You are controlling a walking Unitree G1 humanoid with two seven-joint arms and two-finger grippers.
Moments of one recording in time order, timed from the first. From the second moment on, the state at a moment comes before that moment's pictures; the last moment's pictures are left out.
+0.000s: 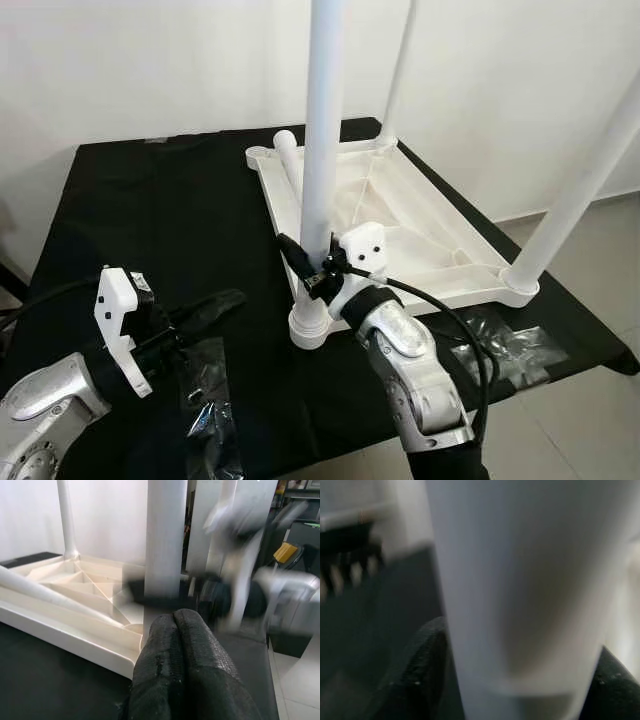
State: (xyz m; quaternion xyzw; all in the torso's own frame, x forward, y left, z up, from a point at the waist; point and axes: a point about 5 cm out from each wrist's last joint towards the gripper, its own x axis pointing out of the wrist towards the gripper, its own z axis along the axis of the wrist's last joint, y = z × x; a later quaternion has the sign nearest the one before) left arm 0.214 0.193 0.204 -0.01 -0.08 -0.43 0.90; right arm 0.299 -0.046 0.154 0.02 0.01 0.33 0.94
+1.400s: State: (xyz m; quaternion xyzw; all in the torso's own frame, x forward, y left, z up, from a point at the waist) left arm 0.214 0.191 0.200 0.00 -0.07 -0.42 0.90; right arm 0.366 -0.094 0.214 -0.02 -0.01 0.62 0.79
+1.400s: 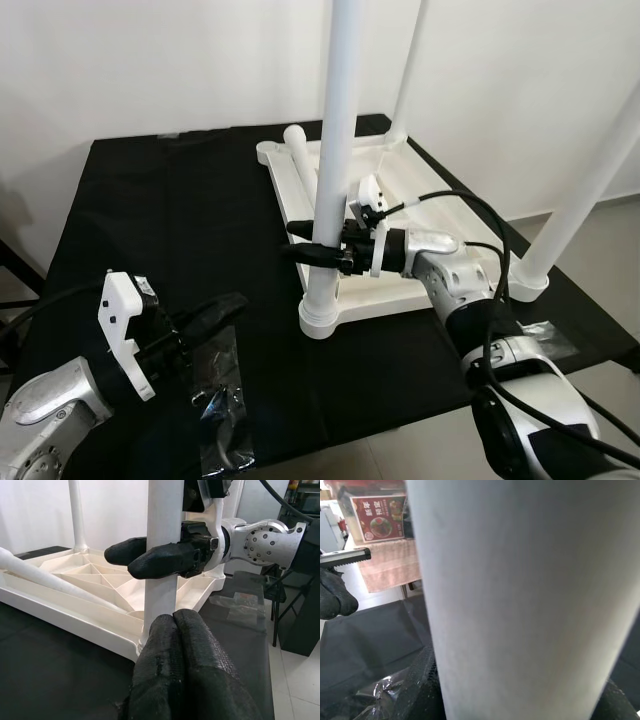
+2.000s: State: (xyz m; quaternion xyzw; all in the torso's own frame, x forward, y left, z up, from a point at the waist) left arm 0.216 0.193 0.205 0.00 -0.08 -0.42 0.90; right arm 0.304 -0.026 0.171 0.01 -0.07 0.36 0.93
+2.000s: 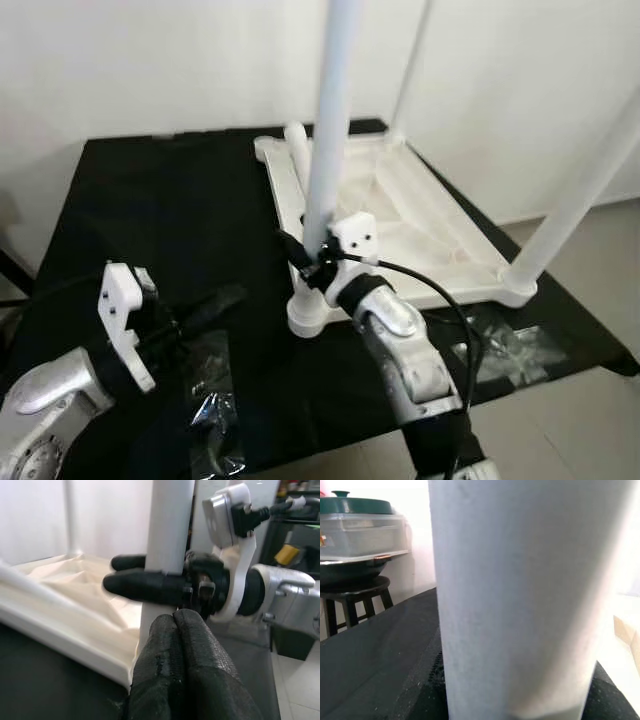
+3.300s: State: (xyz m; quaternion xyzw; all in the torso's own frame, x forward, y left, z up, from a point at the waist) left arm 0.217 0.191 0.201 0.00 -0.07 -0.42 0.91; right arm 0.363 -0.084 0.244 -0.09 0.00 0.68 0.73
